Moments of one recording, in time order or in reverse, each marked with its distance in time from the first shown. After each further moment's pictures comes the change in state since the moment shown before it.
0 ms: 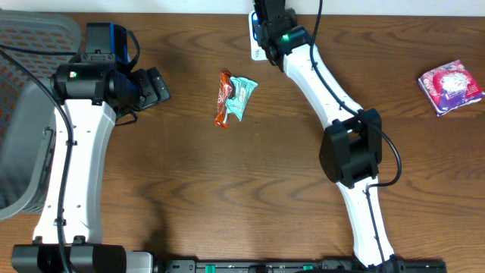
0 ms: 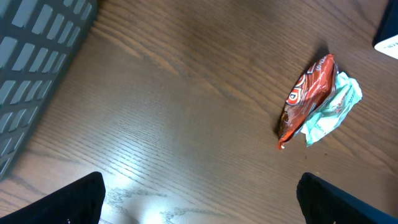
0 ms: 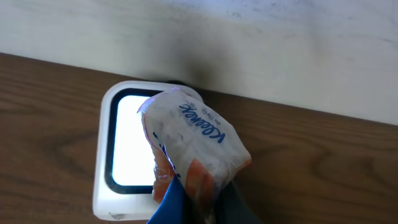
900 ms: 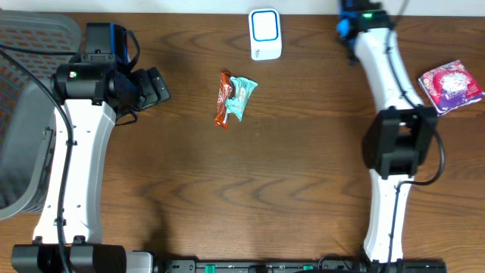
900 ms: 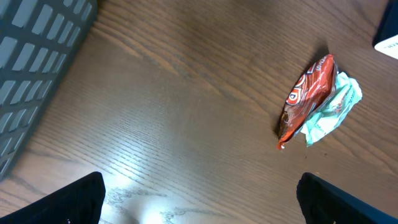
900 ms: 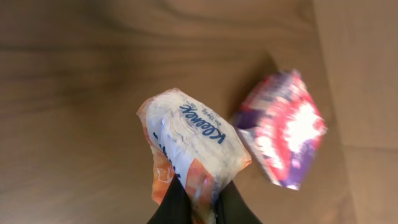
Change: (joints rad) left arm 0.000 0.000 0.000 0.000 0.000 0.000; right arm -0.378 -0.043 0.003 -0.547 0.291 0.064
